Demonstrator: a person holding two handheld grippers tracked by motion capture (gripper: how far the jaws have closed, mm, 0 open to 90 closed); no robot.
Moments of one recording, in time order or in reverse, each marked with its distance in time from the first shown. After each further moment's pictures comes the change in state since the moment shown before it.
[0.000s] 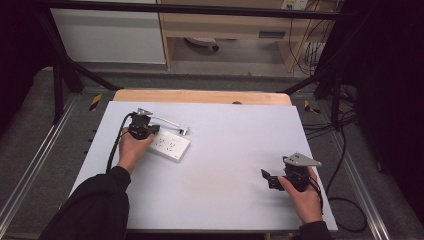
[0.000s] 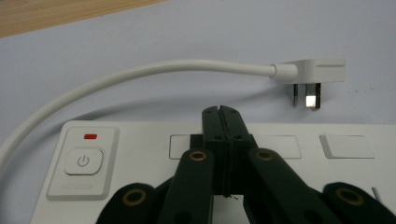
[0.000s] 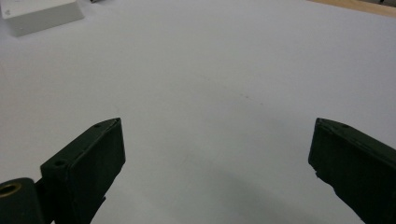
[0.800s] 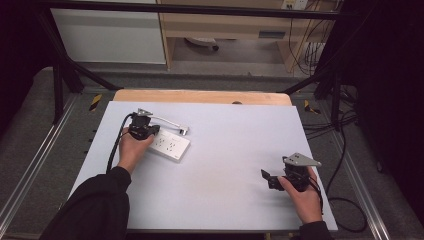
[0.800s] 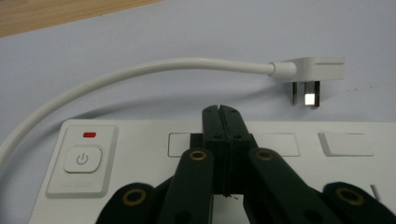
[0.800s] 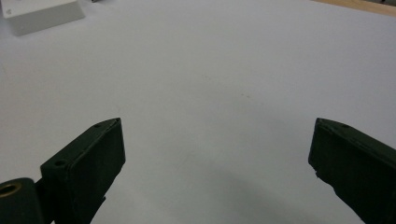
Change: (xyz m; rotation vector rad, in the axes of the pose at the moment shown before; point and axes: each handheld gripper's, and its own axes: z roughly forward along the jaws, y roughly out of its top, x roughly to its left) left arm -0.001 -0.001 -0.001 0.001 0.003 0.008; right arm 0.000 0.000 0.000 0.003 0.004 0.000
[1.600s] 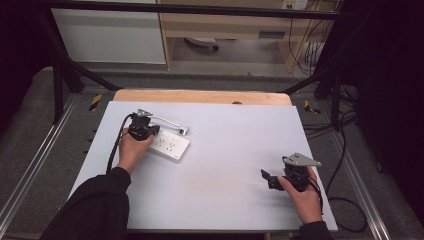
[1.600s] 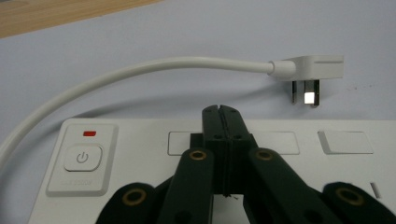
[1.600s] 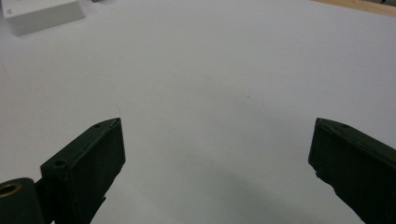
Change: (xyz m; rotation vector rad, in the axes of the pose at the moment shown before) left arm 0.000 -0.001 0.000 -0.005 0.001 0.003; right arm 0.001 0.000 0.001 -0.001 0.001 -0.002
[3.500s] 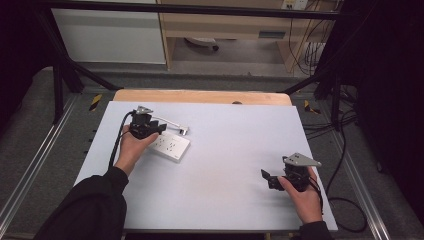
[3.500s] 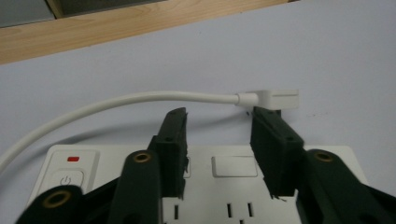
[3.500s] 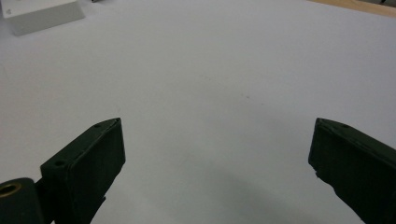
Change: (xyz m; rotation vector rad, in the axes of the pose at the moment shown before) left arm -0.013 0.013 -0.015 -0.078 -0.038 -0.011; right arm -0.001 0.000 0.000 -0.002 -0.002 -0.001
